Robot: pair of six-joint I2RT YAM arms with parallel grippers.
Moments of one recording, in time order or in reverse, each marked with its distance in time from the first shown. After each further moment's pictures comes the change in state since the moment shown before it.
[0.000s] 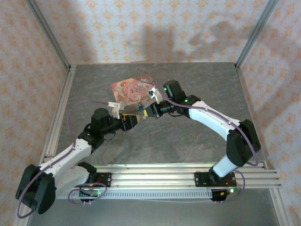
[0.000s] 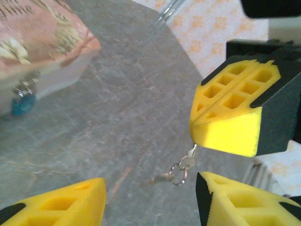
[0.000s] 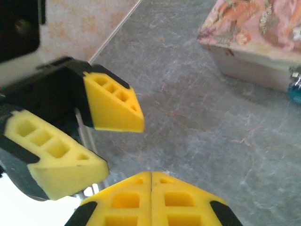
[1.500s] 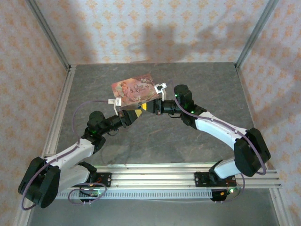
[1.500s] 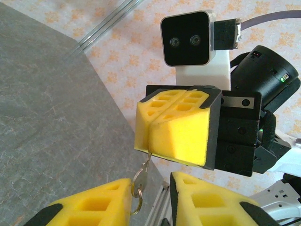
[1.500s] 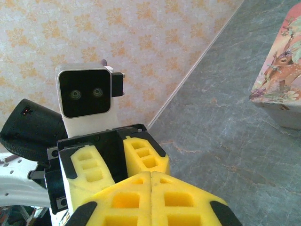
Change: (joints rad) left arm 0.002 0.041 -0.042 0.465 0.152 -0.336; right arm 0.005 -0.142 -0.219 0.546 -0.047 0.429
